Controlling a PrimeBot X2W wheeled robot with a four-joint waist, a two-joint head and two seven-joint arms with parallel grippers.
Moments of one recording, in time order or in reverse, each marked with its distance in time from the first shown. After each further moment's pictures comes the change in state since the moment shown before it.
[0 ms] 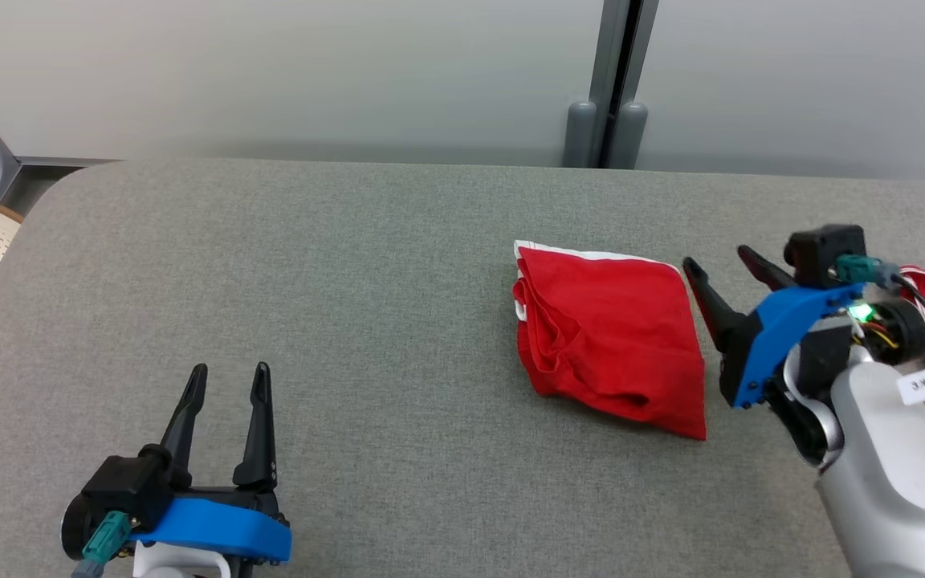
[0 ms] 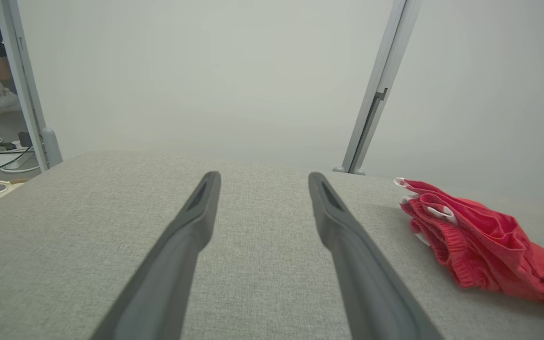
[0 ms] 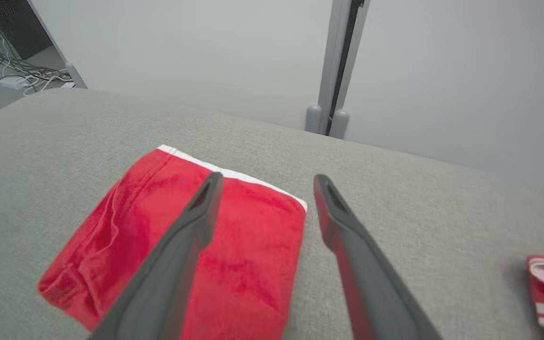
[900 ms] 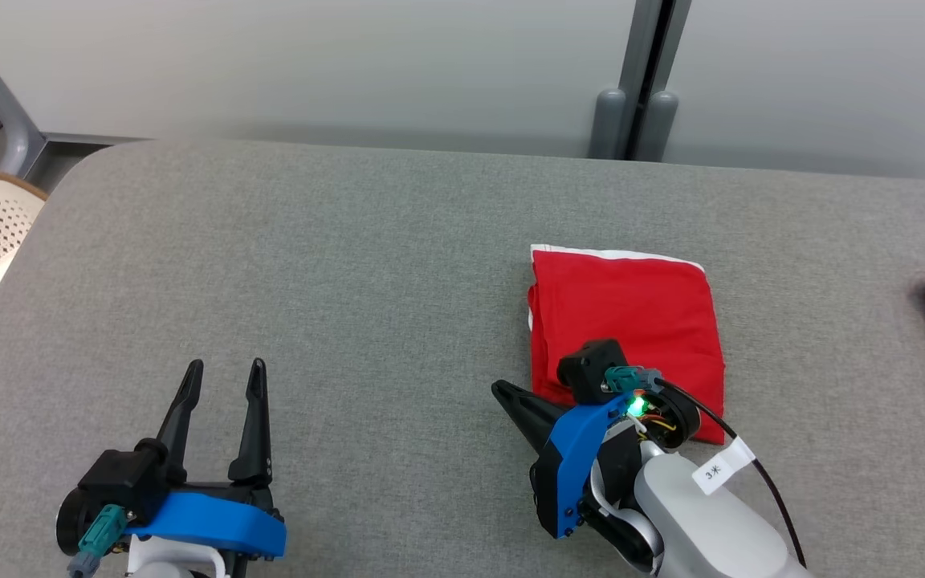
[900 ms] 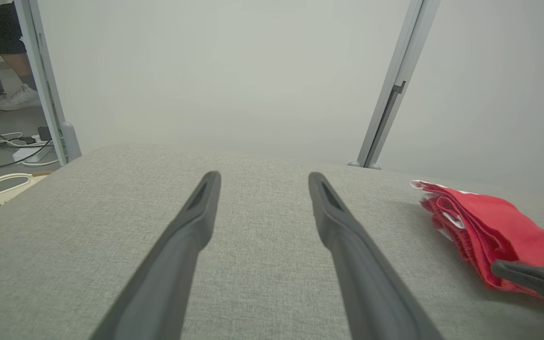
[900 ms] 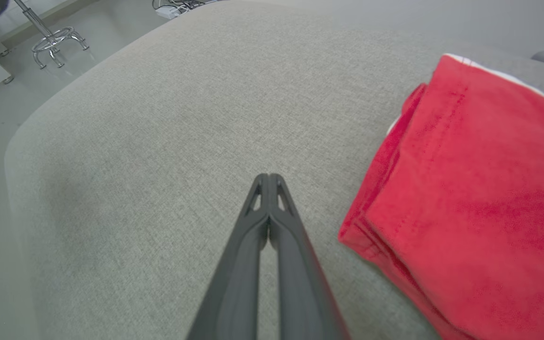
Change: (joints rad) left arm -0.026 0.020 -0.015 0.020 -0.010 0.002 0.000; right arm 0.042 0.154 0.407 0.122 0.120 0.000 -0.088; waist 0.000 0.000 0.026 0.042
